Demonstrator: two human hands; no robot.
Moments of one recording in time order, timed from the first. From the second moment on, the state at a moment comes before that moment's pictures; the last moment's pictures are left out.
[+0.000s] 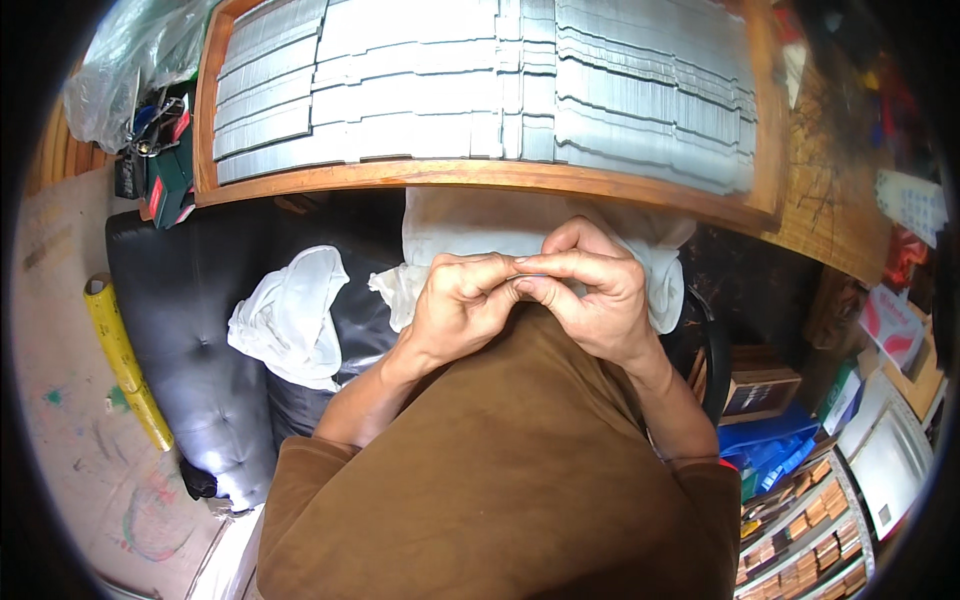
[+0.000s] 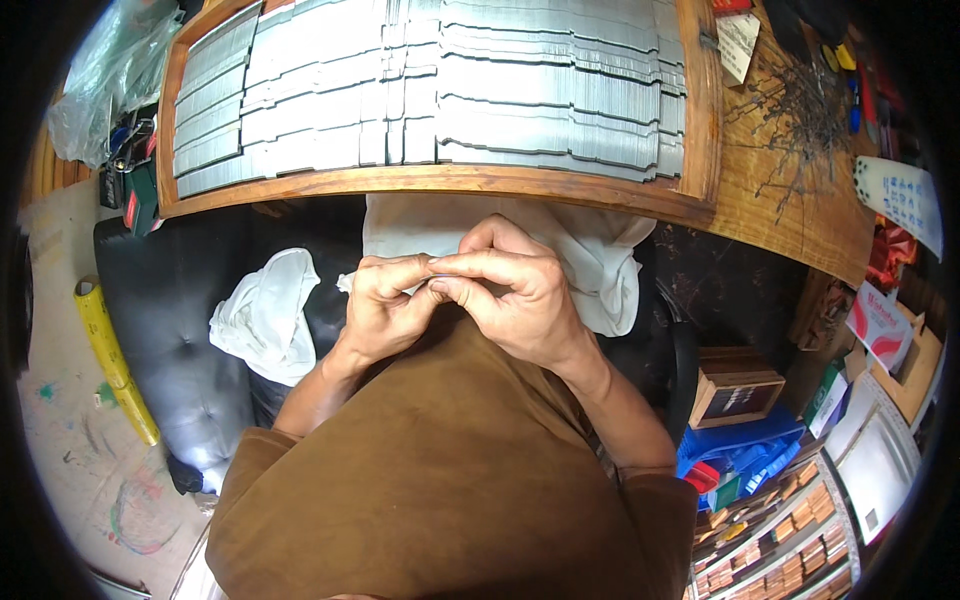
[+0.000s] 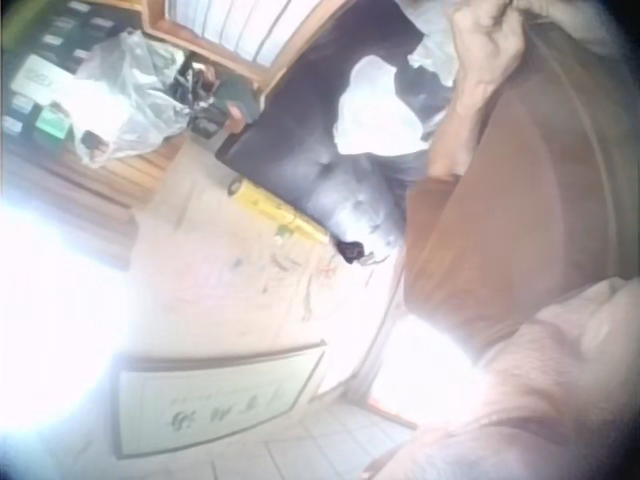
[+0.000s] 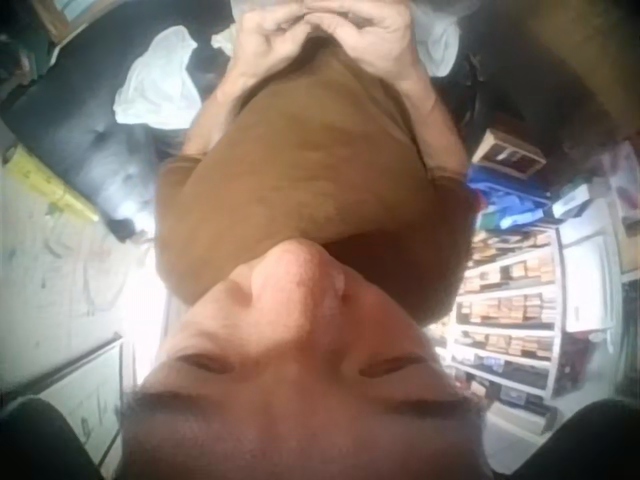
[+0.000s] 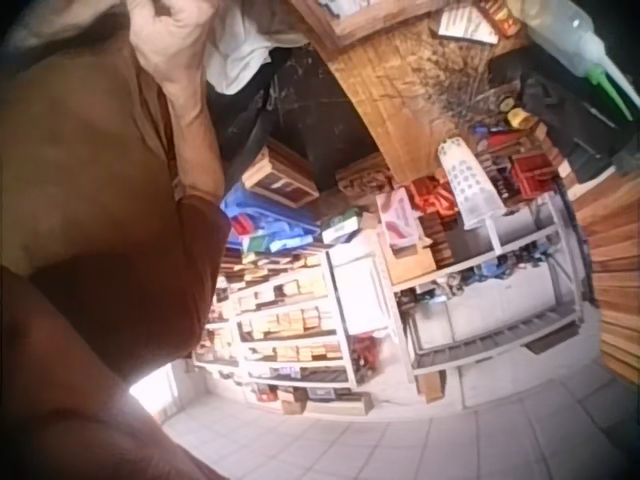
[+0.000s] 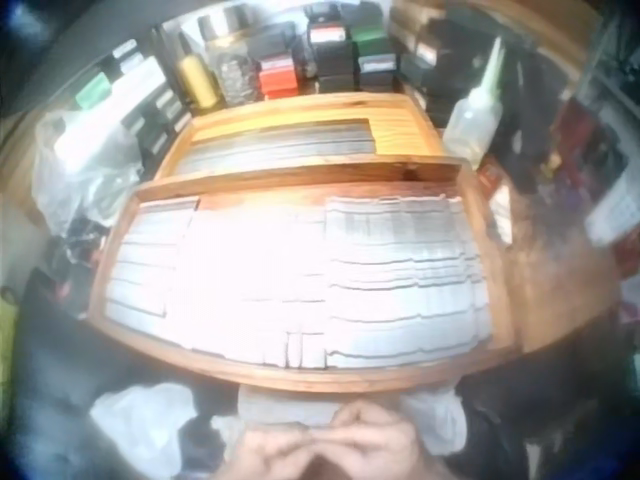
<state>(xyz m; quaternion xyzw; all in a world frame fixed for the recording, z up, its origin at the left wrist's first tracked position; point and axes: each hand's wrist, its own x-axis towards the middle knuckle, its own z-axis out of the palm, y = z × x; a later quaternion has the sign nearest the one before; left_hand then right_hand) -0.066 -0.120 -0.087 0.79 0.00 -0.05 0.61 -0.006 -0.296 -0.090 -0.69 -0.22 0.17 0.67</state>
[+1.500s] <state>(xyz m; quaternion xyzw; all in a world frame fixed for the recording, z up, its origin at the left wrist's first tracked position) -0.056 -0.116 -0.085 0.75 -0.08 -0.09 0.65 -0.017 -0.302 -0.079 -0.71 -0.20 0.12 0.66</state>
